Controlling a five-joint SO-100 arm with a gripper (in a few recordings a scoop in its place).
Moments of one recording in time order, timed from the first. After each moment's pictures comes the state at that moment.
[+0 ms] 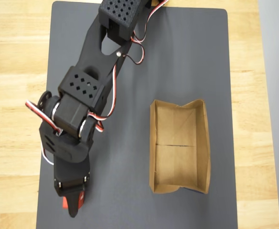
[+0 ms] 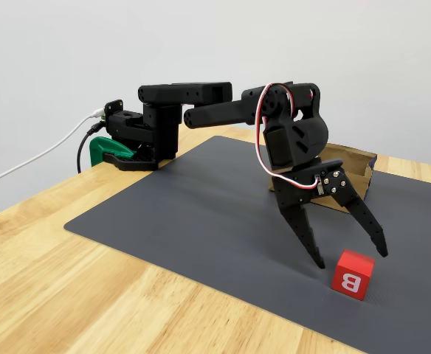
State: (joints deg) arm 30.8 9.5 -17.9 81.4 -37.3
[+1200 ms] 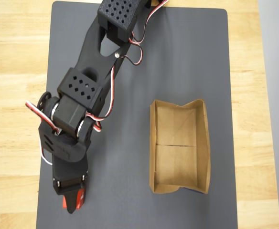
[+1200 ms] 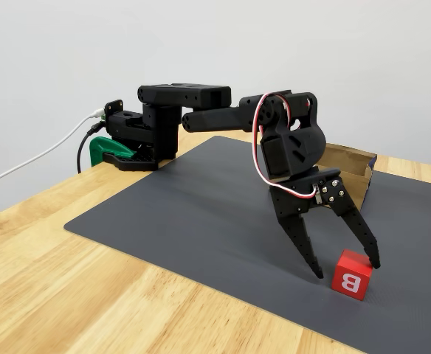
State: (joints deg) arm 32.1 7.3 -18.4 78.6 -40.3
